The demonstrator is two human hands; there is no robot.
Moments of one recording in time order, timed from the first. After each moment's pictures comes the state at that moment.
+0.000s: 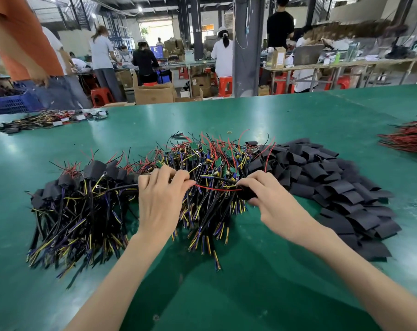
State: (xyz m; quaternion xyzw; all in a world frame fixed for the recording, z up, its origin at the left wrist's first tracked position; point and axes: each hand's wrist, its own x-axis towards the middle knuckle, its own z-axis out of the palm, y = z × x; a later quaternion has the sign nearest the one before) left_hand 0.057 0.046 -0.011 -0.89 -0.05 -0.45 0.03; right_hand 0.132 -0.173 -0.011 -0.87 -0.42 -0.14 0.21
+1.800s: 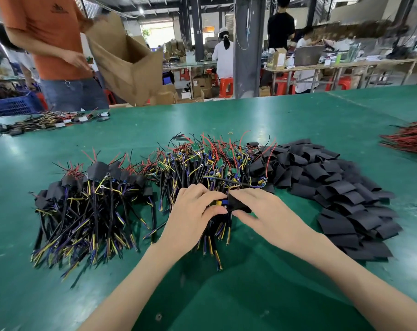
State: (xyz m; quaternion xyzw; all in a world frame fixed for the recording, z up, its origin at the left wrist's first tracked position) left_hand 0.055 0.015 -0.025 -0.92 0.10 -0.31 -0.20; right_hand 0.123 -0.165 -0.022 -0.86 -0.46 -0.12 0.21
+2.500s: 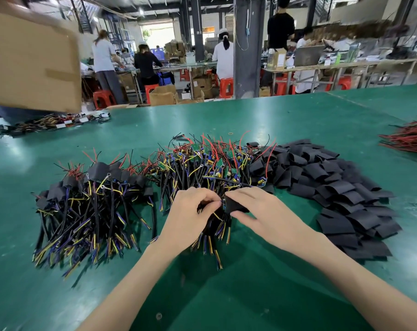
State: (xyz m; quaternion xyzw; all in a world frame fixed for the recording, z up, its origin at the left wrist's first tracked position) left_hand 0.055 0.016 -0.022 -0.90 0.06 -0.30 -0.31; right_hand 0.120 -0.164 -0.021 -0.83 -0.48 -0.17 0.21
